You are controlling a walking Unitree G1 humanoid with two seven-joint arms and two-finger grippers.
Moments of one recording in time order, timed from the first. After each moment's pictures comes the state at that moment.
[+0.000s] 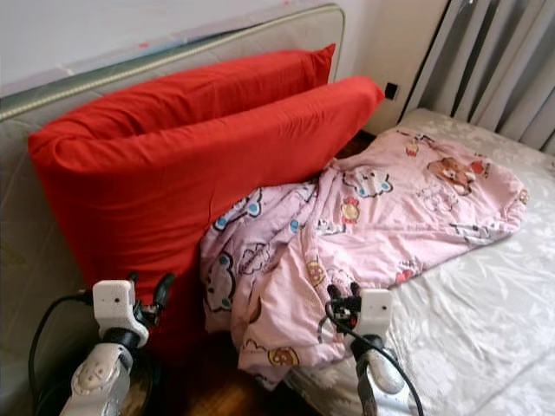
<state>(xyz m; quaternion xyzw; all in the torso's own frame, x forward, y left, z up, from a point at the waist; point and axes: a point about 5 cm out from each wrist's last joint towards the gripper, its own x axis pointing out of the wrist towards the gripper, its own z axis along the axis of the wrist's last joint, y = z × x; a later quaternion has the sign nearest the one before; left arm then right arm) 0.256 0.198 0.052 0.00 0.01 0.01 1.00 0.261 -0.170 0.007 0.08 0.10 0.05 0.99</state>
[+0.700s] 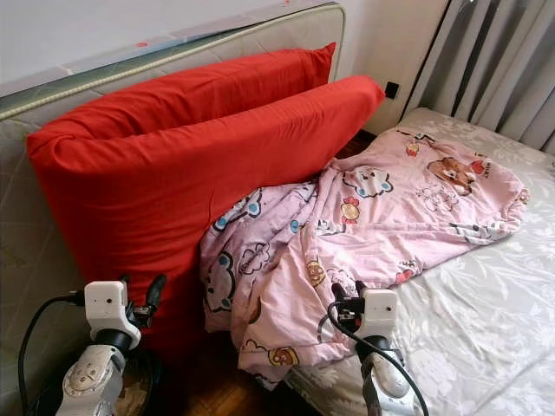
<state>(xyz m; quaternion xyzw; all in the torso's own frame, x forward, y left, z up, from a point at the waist) 0.255 0.206 0.055 0.01 0.01 0.02 1.00 0.257 -0.173 0.011 0.06 0.09 0.06 0.99</state>
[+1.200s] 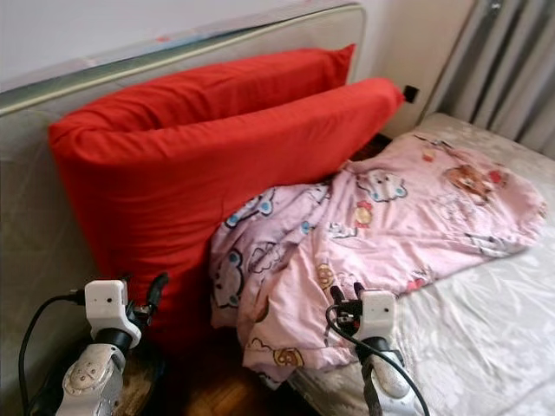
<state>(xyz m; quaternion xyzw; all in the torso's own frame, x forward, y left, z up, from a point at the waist) 0.255 0.206 0.055 0.01 0.02 0.02 1.00 0.261 -0.170 0.014 0.05 0.08 0.07 0.99</state>
